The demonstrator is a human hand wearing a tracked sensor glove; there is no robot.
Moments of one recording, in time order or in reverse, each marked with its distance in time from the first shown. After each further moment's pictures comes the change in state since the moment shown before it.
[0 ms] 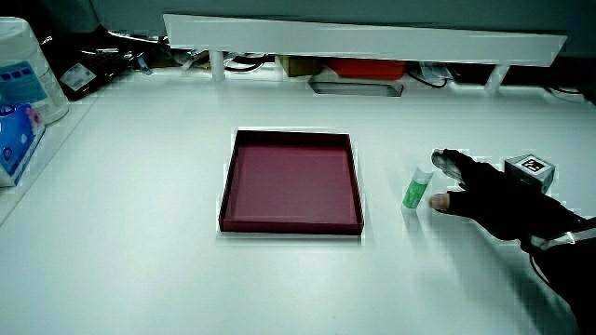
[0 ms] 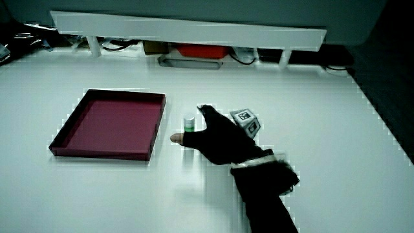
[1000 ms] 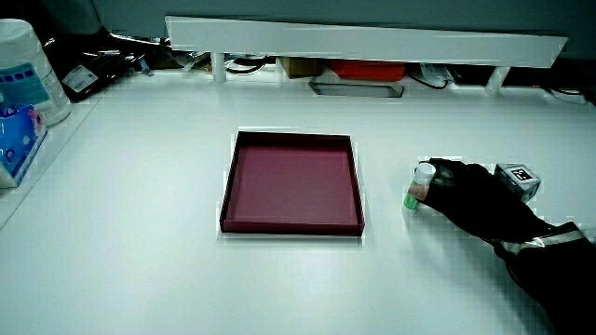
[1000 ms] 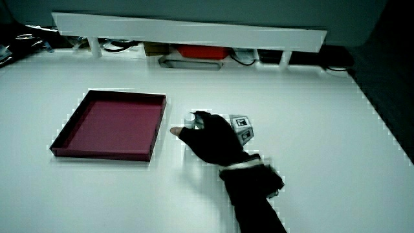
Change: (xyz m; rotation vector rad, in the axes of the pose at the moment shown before) arm 0.028 0.008 -0.011 0.216 0.175 0.091
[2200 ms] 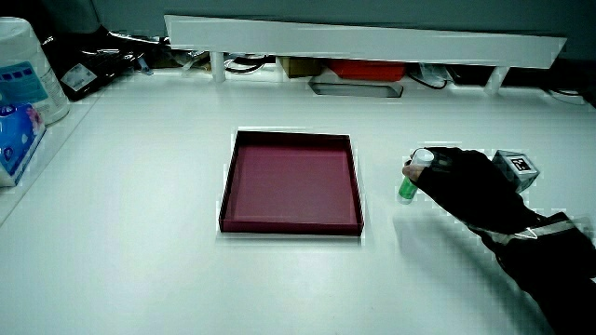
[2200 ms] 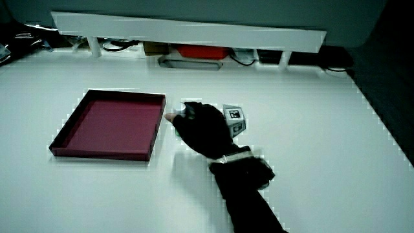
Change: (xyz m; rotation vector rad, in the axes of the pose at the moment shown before) arm -0.033 0.004 -0.012 0.068 0.012 0.144
